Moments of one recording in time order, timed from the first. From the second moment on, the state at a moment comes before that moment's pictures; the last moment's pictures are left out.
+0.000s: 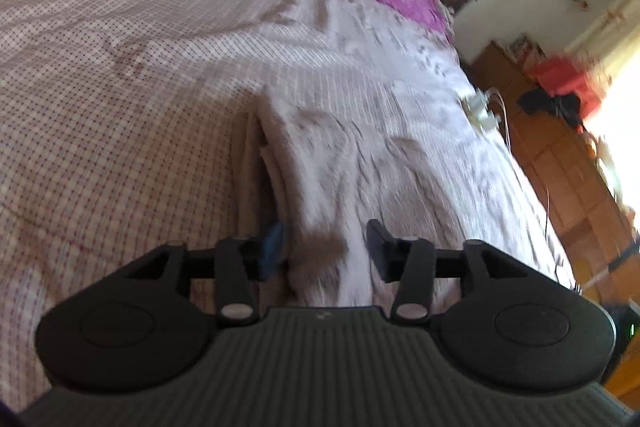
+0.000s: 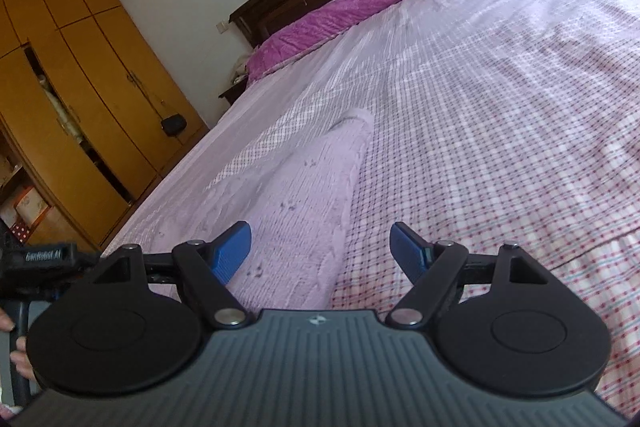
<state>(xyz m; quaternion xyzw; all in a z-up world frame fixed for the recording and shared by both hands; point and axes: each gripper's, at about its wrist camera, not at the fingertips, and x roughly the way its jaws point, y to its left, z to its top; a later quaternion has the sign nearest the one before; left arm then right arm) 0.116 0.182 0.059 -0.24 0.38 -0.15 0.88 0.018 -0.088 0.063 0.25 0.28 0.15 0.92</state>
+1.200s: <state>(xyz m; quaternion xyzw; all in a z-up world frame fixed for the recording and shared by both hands) 0.186 0.179 0.074 -0.17 0.36 -0.08 0.91 0.064 -0.058 0.077 0.25 0.29 0.17 0.91</state>
